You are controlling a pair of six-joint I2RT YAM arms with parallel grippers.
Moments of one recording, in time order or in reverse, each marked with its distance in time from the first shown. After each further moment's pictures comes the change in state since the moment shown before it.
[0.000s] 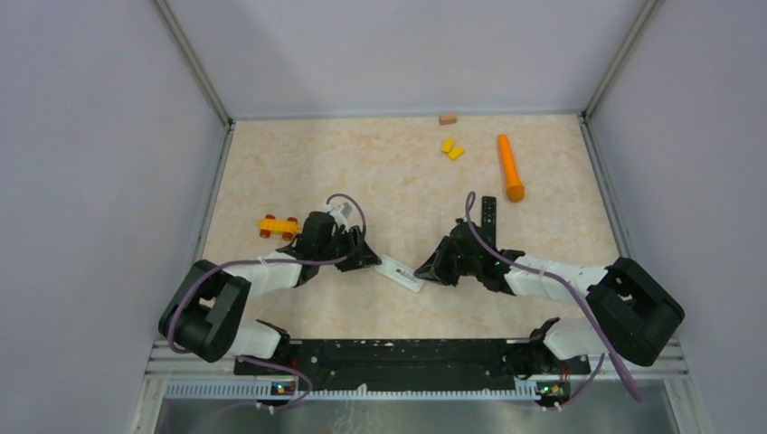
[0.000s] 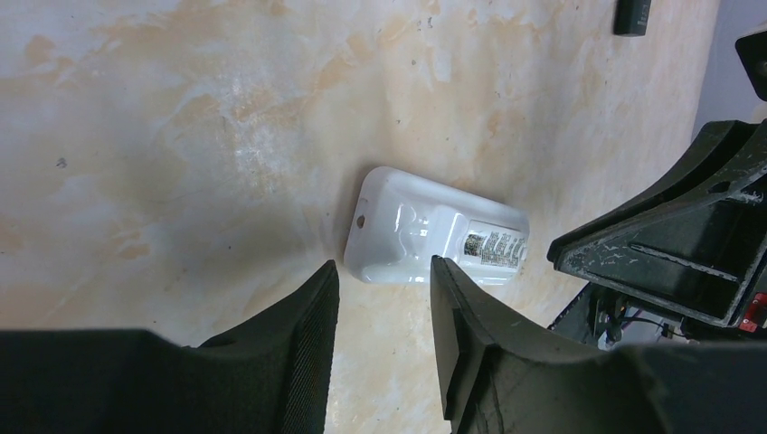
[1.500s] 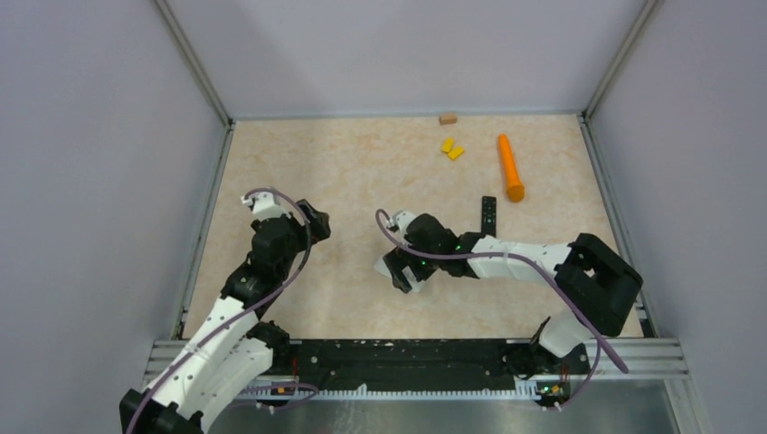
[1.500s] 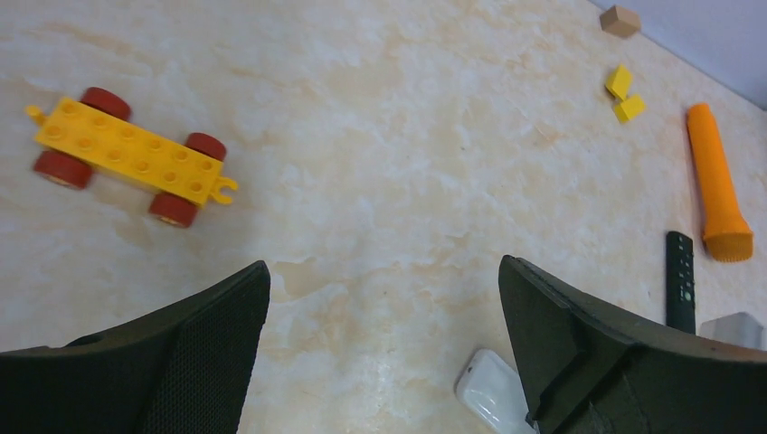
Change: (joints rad) left arm 0.051 -0.654 0.060 -0.384 -0.729 0.081; right arm 0.153 0.215 0.336 -0.233 0.099 -1.014
